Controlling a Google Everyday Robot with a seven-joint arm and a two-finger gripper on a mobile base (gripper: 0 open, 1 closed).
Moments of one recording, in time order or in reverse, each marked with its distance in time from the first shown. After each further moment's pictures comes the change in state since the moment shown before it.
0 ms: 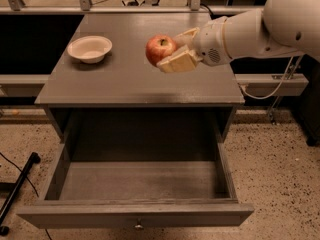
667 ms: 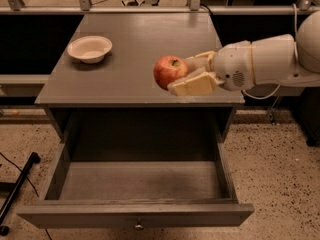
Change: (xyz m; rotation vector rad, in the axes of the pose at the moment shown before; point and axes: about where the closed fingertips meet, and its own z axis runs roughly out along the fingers) arm 0.024 0.058 -0.039 -0.155 -0.092 0.138
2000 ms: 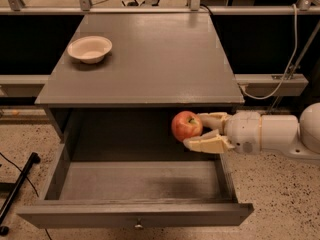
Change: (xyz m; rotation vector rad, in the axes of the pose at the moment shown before) arm 0.139 0.039 0.001 0.038 -0.053 0.070
